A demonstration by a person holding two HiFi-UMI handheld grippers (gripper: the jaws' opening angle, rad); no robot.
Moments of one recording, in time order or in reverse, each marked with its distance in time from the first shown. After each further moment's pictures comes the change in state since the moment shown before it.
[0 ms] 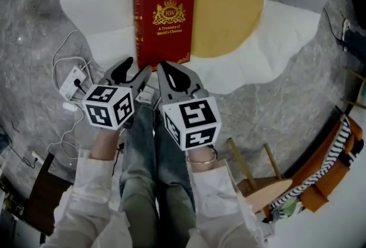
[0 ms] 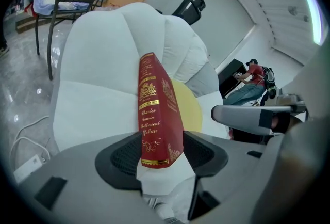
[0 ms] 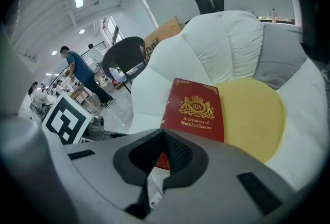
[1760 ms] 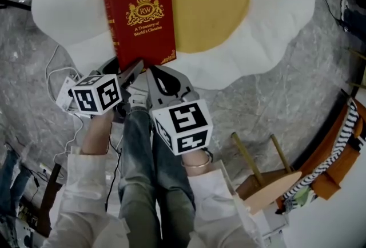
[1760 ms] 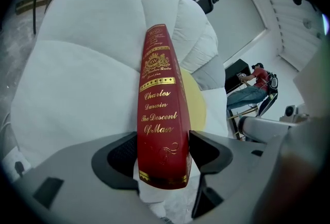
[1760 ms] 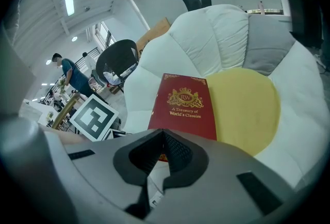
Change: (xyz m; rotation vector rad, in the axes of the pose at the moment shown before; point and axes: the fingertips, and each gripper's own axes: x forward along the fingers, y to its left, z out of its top) left arm 0.055 0.012 -0.019 -0.104 0.110 -0.047; right arm -0.005 -0.026 -0.025 0.091 -0.013 -0.014
